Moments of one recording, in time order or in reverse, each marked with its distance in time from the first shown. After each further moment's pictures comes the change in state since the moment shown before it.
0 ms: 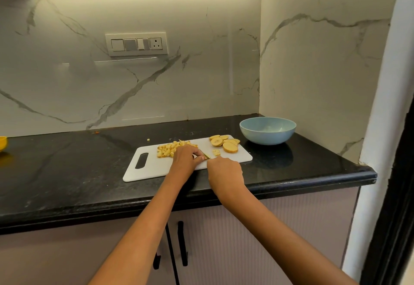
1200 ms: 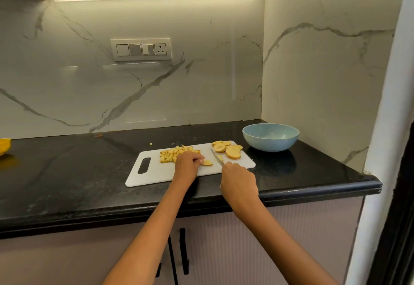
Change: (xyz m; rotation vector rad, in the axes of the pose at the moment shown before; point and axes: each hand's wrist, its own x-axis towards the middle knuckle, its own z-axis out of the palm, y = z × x) left_hand -0.001 -0.005 0.005 -0.112 0.104 -0.065; right_hand -0.009 0.012 0.001 0.099 0.035 0.101
